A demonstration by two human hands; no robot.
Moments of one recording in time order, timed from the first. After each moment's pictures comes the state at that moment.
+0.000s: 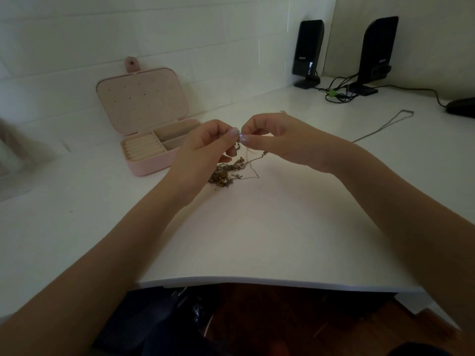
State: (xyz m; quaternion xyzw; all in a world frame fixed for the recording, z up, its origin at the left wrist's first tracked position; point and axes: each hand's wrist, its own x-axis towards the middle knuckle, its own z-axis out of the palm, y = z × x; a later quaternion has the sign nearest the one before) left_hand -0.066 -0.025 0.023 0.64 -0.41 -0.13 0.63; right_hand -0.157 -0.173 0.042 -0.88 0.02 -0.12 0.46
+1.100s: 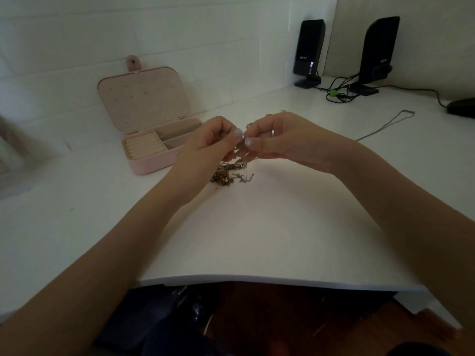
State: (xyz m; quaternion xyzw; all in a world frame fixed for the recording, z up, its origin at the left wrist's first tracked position) left_hand -0.066 -0.025 0.023 0.64 -0.44 -0.14 0.61; right_hand -0.163 -0.175 0.042 -0.82 0.01 -0.08 0.57
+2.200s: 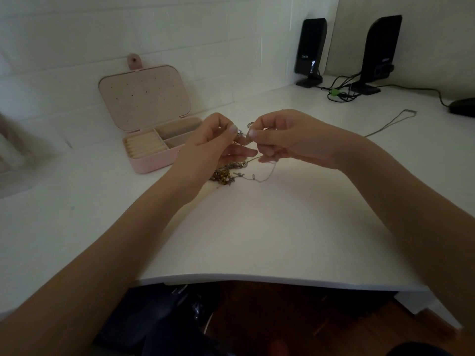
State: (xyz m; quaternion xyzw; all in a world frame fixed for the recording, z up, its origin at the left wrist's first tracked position) left_hand -0.065 -0.026 0.023 0.60 -0.39 -0.23 0.66; right_hand -0.160 -0.179 0.045 -0.82 0.03 -0.05 0.57
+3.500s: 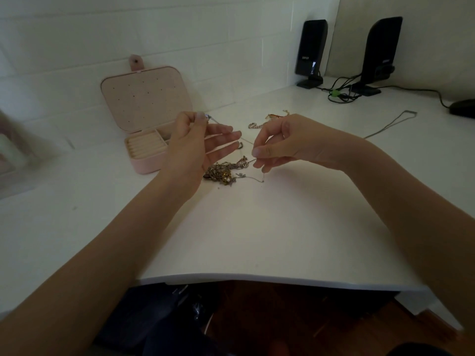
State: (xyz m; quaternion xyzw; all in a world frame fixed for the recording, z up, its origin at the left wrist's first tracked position) left_hand -0.064 -0.027 0.031 0.52 -0.23 -0.19 0.80; right_hand -0.164 -0.184 0.043 -0.85 0.06 -0.04 0.53
